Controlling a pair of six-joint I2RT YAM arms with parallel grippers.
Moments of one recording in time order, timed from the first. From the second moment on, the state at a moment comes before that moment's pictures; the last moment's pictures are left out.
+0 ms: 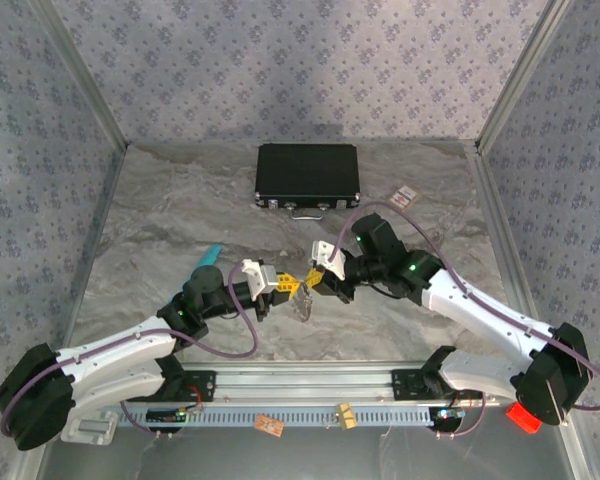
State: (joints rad) left arm -0.87 0.92 0.33 0.50 0.42 0.04; right arm 0.74 1.13 0.87 -0.43 -0.60 -0.44
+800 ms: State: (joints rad) left arm -0.87 0.94 0.33 0.54 0.43 0.04; right arm 0.74 1.11 0.85 -0.38 -0.62 -0.43
